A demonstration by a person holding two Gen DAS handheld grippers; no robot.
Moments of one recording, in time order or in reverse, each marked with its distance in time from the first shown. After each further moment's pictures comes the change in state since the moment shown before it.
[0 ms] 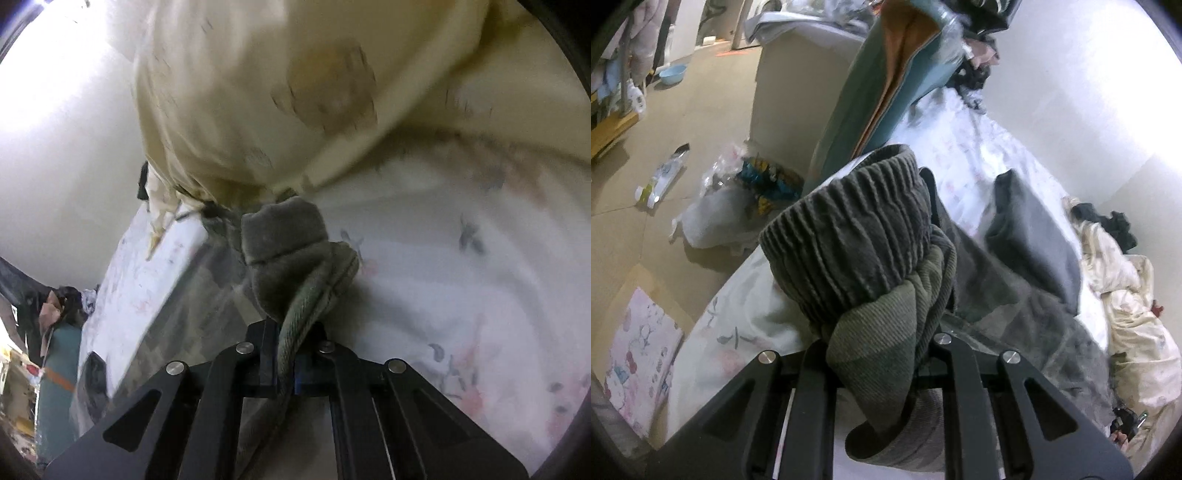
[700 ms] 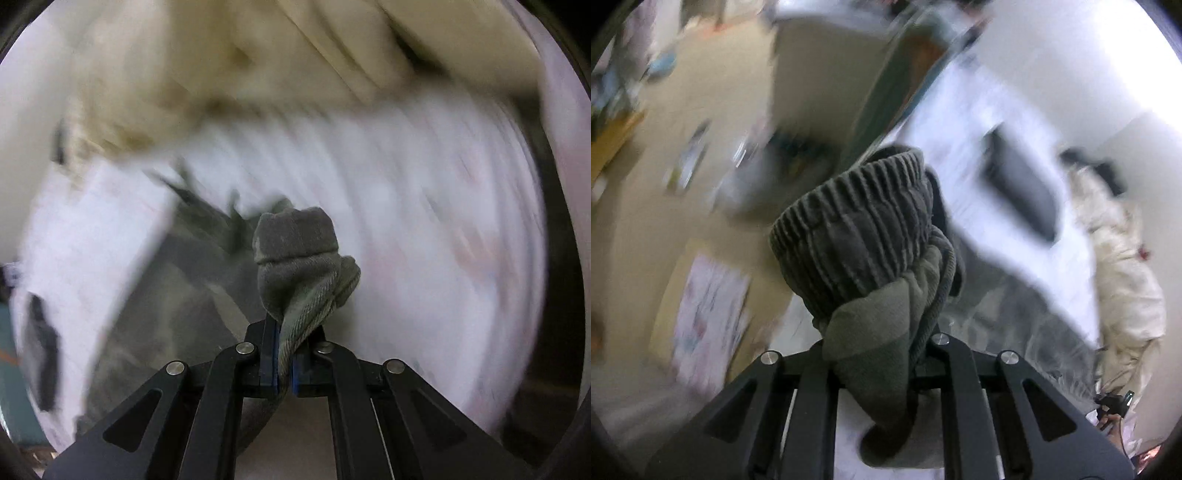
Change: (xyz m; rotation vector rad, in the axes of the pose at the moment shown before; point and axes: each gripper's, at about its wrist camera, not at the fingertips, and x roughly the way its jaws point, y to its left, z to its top) left arm -0.132 0.073 -0.017 0.046 0.331 0.081; right arm -0.186 -0.045 -0.082 0.096 0.254 -0.494
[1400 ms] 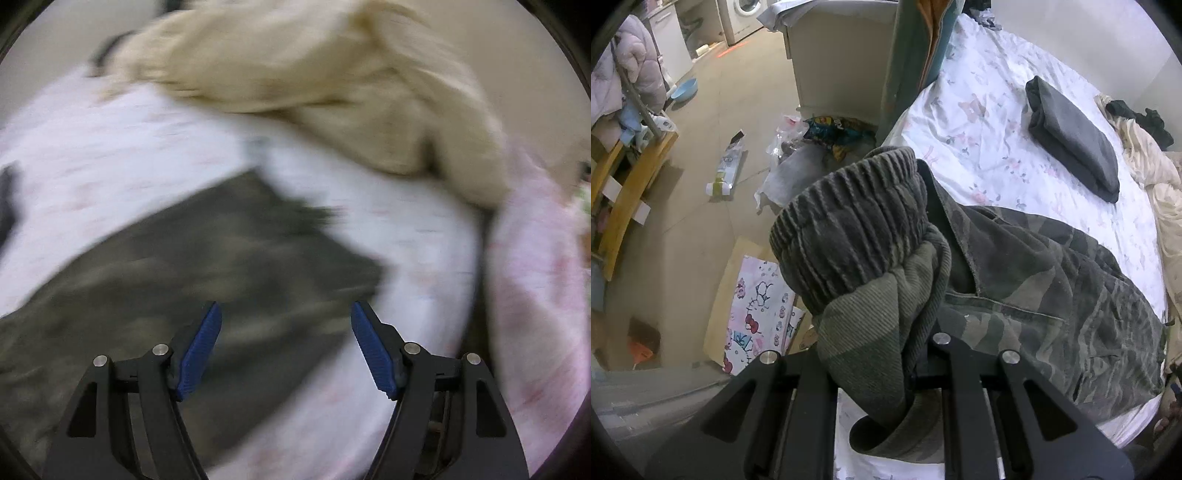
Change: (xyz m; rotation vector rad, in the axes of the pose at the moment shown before) left arm 0.022 -0.032 -0.008 0.141 -0.027 0.242; right arm -0.075 0.137 -0.104 -0.481 -0.183 -0.203
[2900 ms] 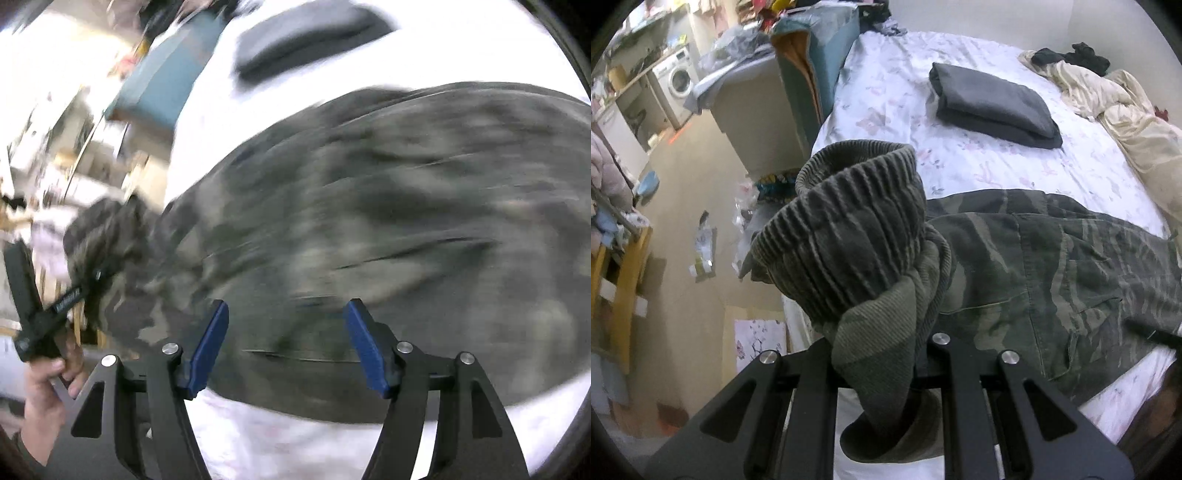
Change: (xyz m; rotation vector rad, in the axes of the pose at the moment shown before) left arm -0.022 -0.093 -0.031 0.355 -0.128 -0.005; right arm -0.056 0.220 -0.174 -0.387 0.321 0.905
